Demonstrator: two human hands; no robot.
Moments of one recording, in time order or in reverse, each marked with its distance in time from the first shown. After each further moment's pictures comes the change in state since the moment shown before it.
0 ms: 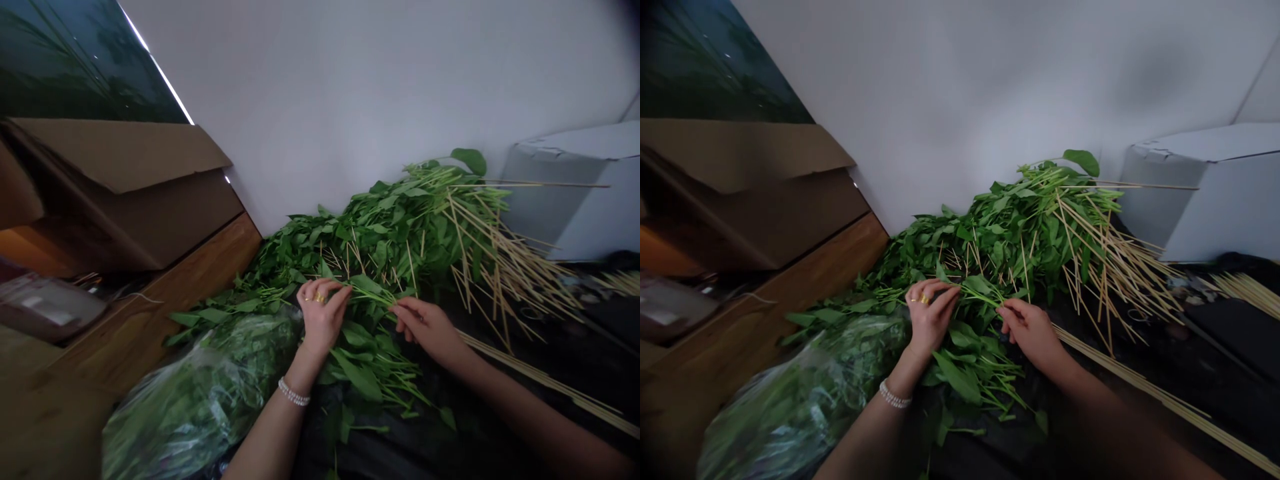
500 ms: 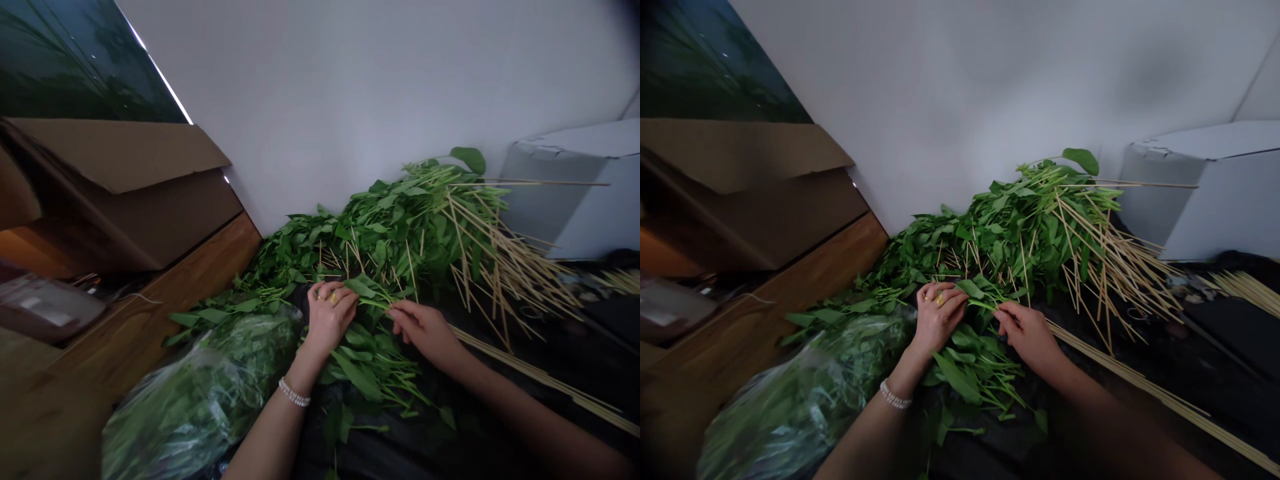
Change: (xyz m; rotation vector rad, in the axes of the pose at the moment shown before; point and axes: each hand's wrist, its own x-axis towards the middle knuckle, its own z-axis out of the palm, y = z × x) left_hand -0.001 0.003 0.005 -0.054 -0.233 0.088; right_hand 0.000 0.008 0.000 -0.158 -0.041 -0.082
